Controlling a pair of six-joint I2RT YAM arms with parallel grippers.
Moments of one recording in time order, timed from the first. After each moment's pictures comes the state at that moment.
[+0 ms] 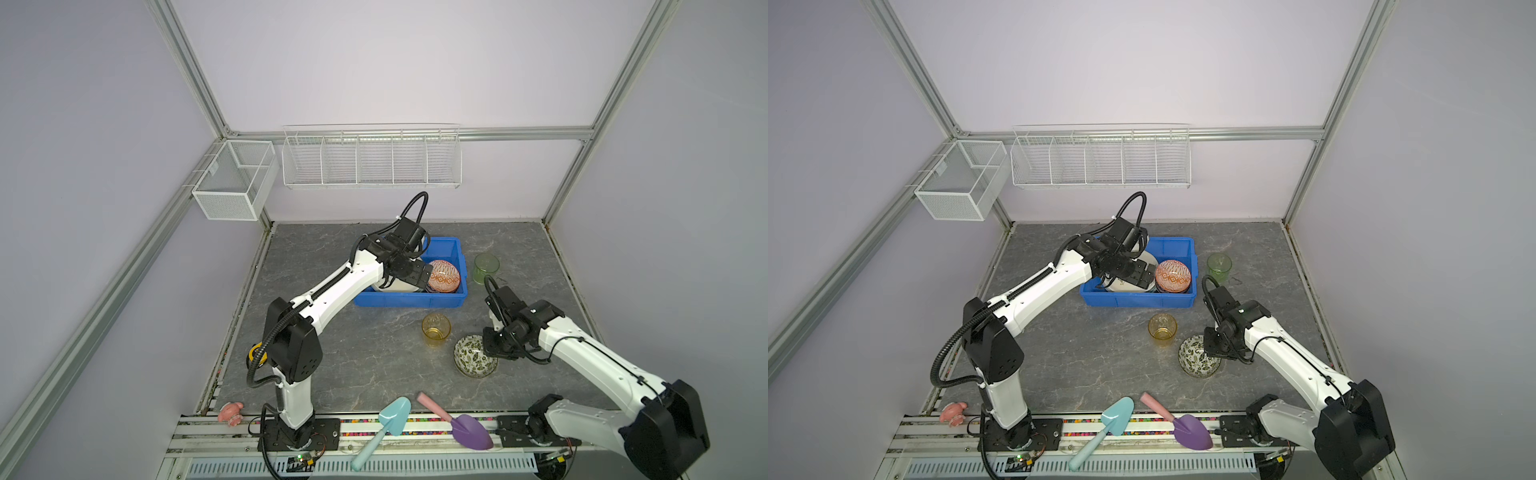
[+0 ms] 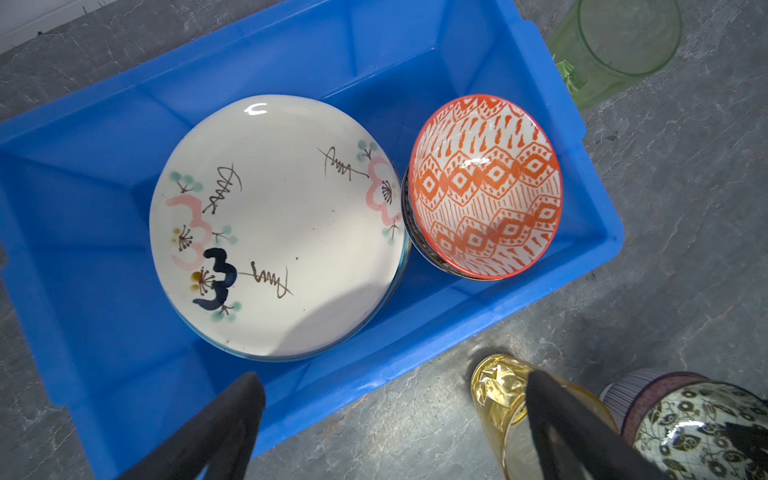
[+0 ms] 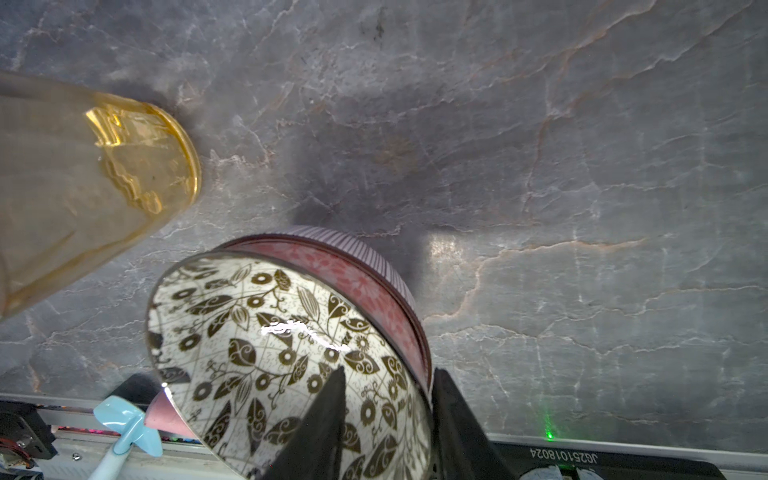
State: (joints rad) left arm -0.76 1.86 1.78 -0.92 -0.05 -0.20; right arm 0.50 1.17 0.82 -1.07 -0.06 0.59
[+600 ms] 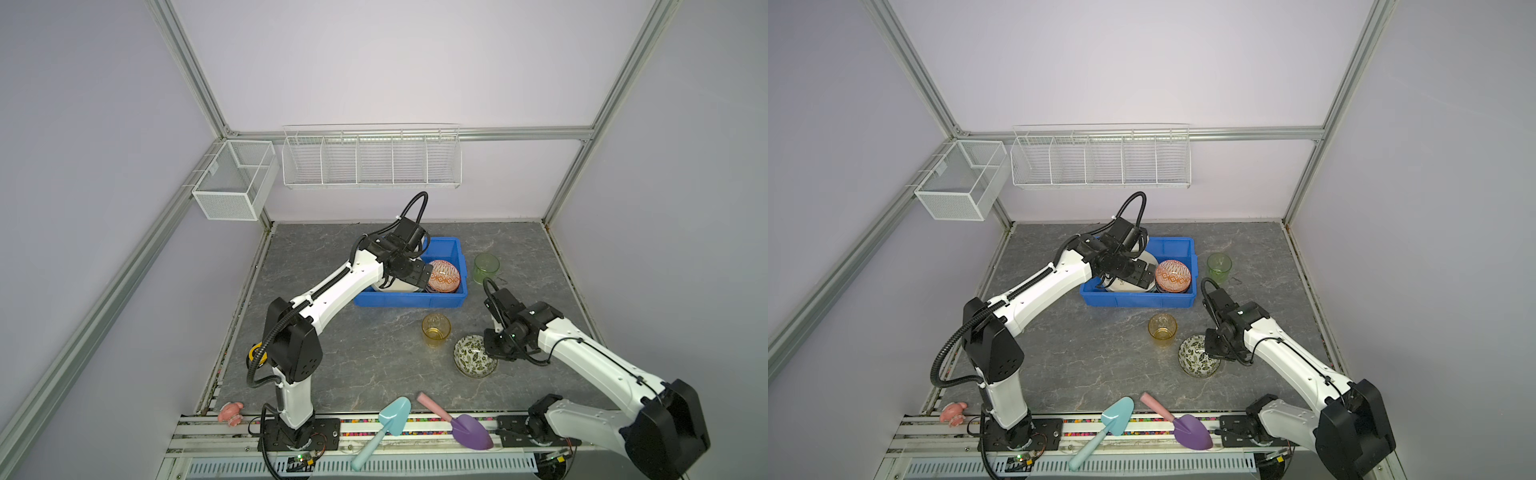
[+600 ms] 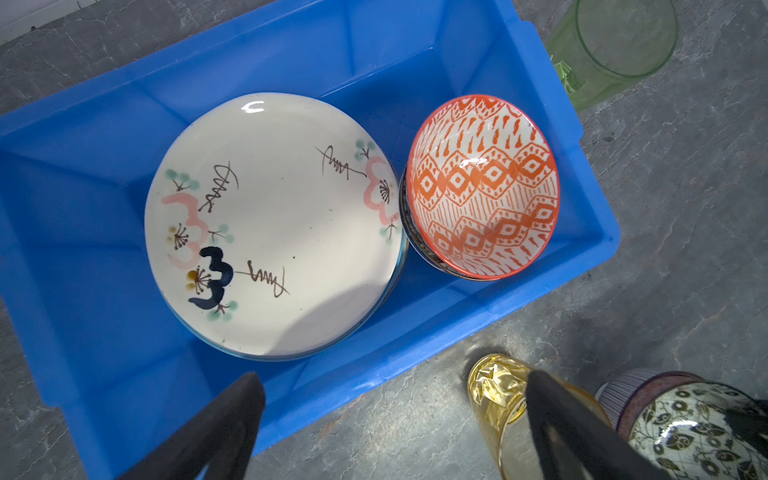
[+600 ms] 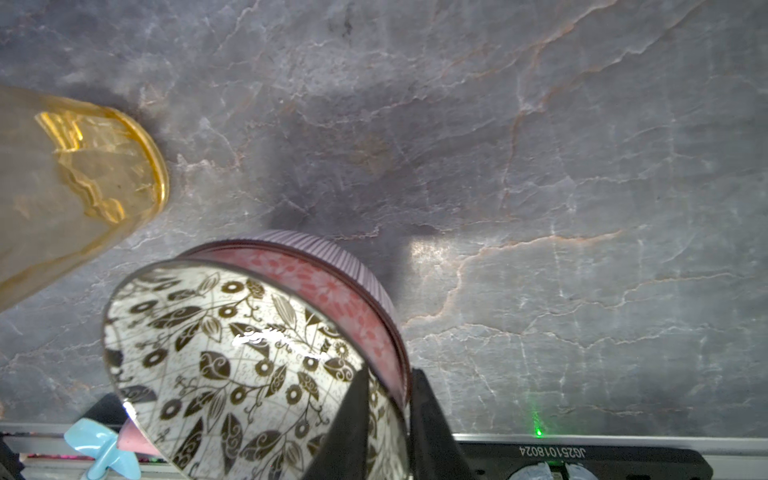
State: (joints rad) left arm -0.76 1.86 1.78 -0.92 -0.03 -0.21; right arm 0.51 1.17 0.81 -1.08 -0.01 0.62
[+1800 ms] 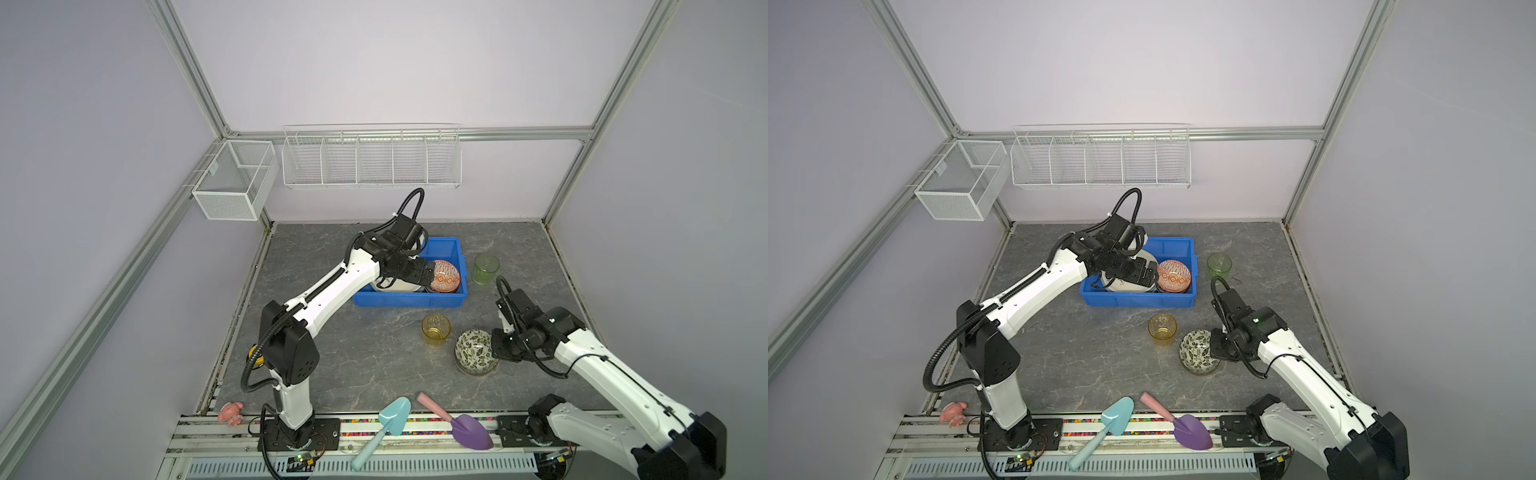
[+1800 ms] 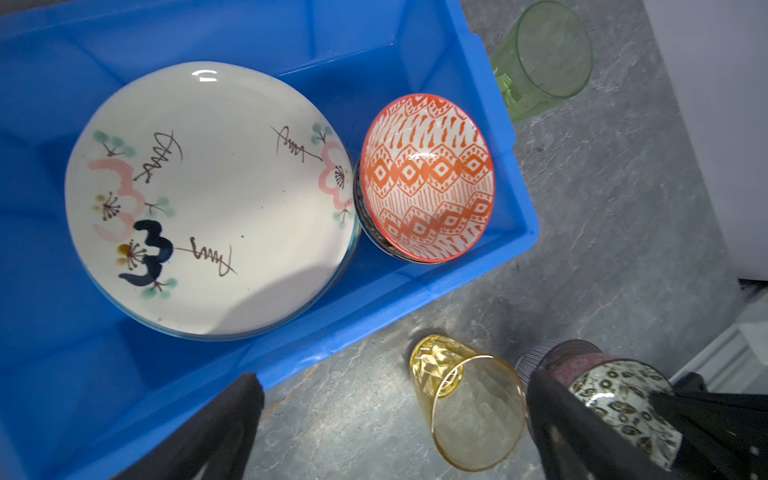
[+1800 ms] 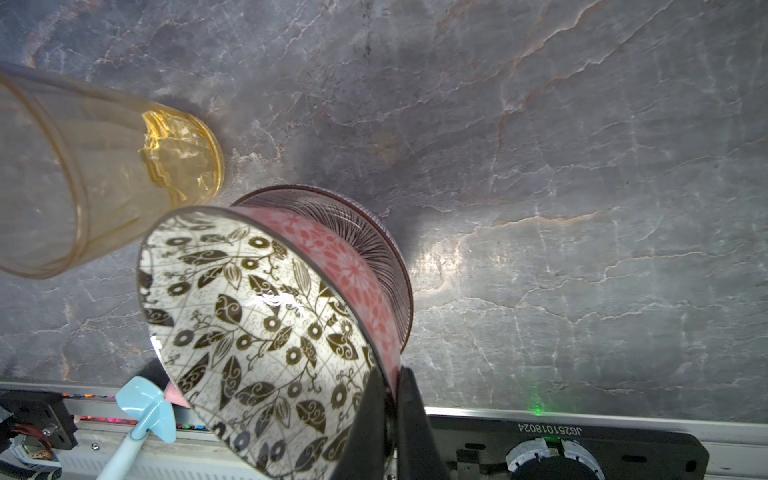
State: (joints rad) left arm -0.76 1.81 1.78 -0.96 0.12 -0.35; right arm 0.49 1.03 0.84 -1.14 -0.04 0.61
